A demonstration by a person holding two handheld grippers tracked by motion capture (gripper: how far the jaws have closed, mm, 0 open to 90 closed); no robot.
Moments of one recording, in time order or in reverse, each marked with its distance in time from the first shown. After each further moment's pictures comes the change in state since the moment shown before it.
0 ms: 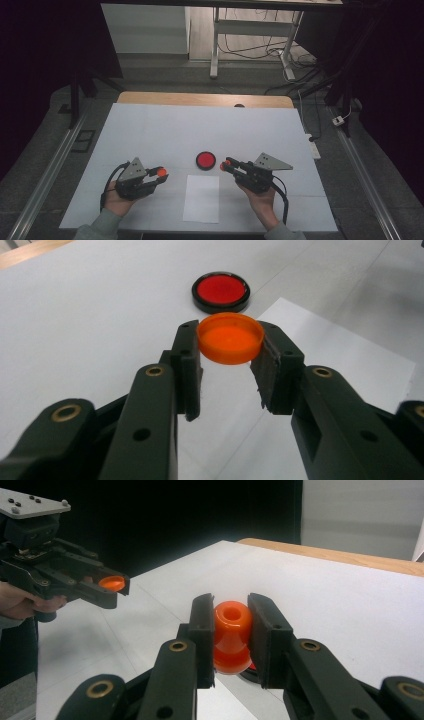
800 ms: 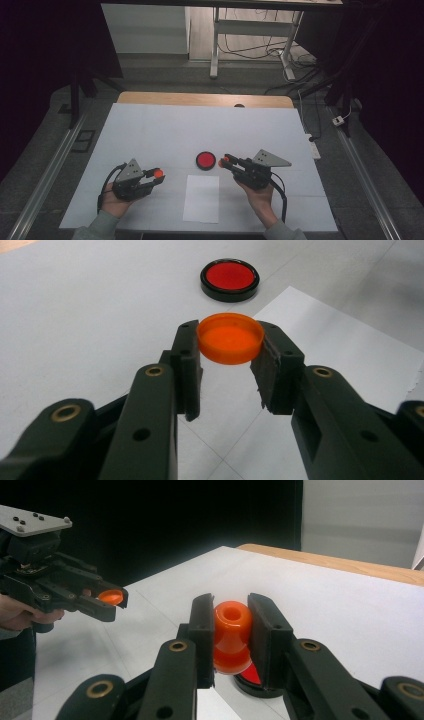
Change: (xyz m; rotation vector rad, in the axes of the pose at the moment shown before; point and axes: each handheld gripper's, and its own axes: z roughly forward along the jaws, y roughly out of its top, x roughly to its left) left arm 0.003 -0.005 0.002 0.019 0.009 -0.017; right arm -0.001 0.008 0.007 -0.013 0.002 -0.005
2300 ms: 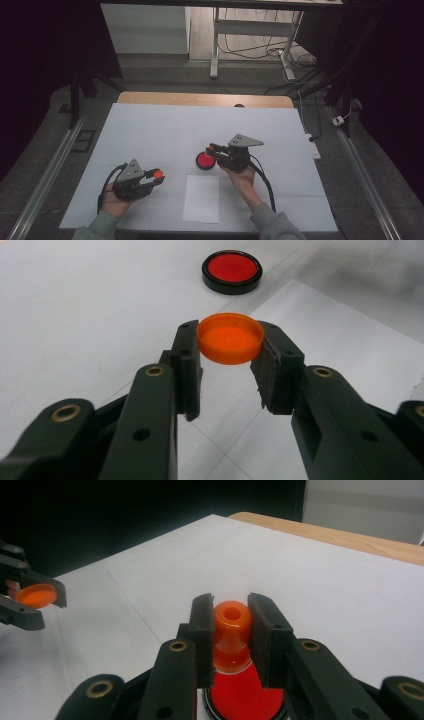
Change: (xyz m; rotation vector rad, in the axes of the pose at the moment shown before) left arm 0.002 -0.002 0.002 0.018 -0.001 -0.007; right arm -0.025 0.001 0.075 0.142 -0.014 -0.016
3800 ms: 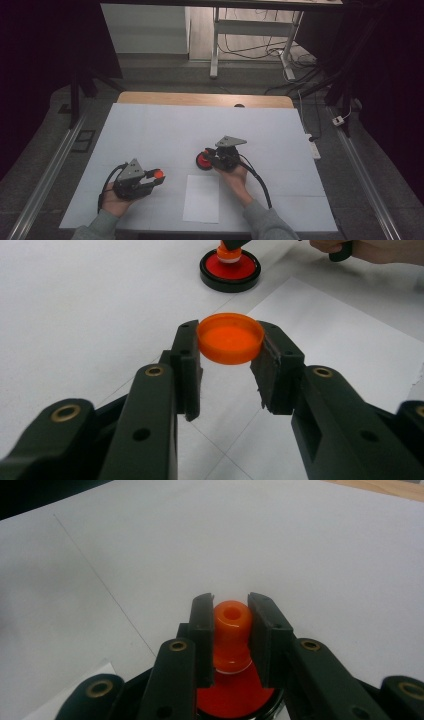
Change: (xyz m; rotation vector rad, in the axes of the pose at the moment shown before) left arm 0.002 0.000 0.001 0.009 -0.013 0.000; right arm -0.007 -0.021 0.039 0.171 -0.069 -0.020
